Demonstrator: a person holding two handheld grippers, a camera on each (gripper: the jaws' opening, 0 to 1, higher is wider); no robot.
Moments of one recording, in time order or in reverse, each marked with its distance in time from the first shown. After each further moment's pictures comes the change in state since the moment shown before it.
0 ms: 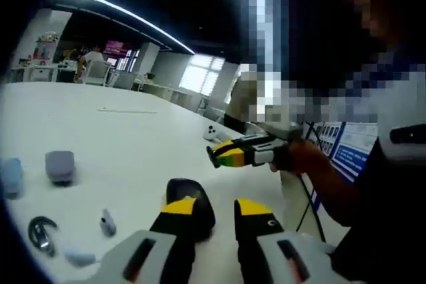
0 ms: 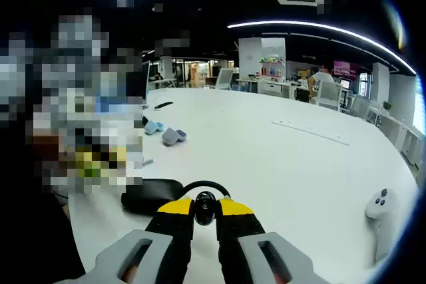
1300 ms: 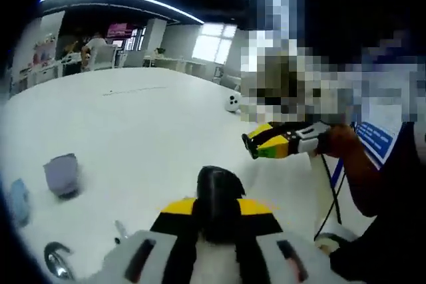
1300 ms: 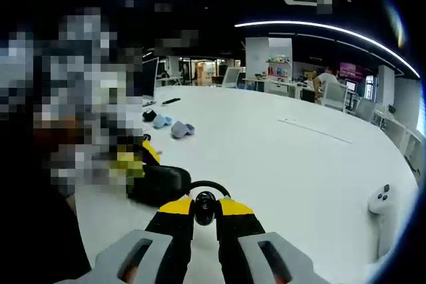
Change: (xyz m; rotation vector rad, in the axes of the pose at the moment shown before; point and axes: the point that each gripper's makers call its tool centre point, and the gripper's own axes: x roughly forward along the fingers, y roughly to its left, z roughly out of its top) left arm 0.019 0.033 -0.002 0.068 0.175 0.103; right arm -0.009 0.008 -0.014 -0.023 -0.008 0.034
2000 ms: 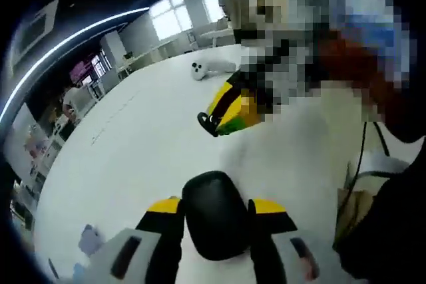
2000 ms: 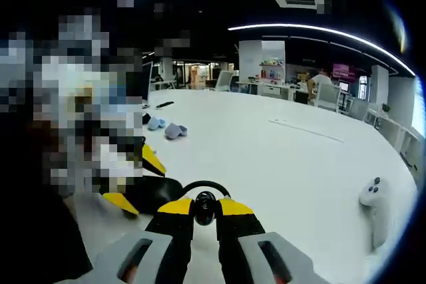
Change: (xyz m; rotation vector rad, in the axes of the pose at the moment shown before) left arm 0.048 -0.045 -0.016 0.548 0.369 0.200; right arm -0.019 -0.010 -0.003 0.014 -0.030 -0.043
